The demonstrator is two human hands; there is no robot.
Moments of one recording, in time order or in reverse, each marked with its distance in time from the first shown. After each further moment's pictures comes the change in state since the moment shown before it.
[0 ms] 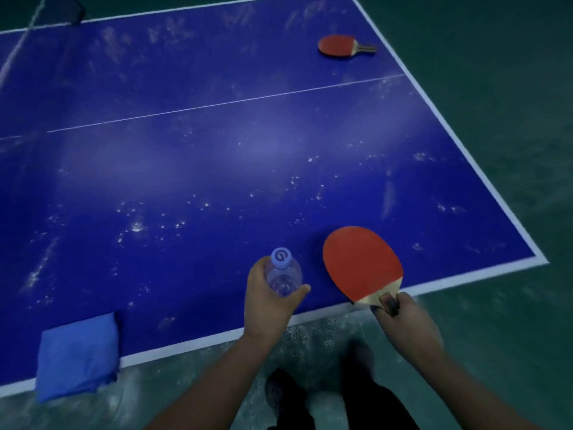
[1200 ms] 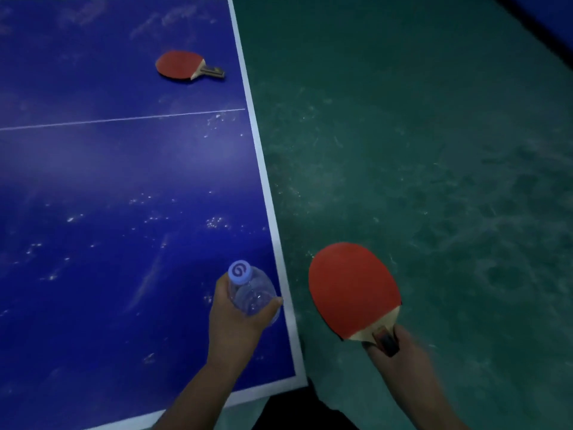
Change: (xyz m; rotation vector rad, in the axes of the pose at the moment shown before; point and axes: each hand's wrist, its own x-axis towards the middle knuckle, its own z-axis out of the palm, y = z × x) left_hand 0.097 0.219 0.542 -0.224 0.091 -0.093; right_hand 0.350 0.309 -0.374 0.107 0.011 0.022
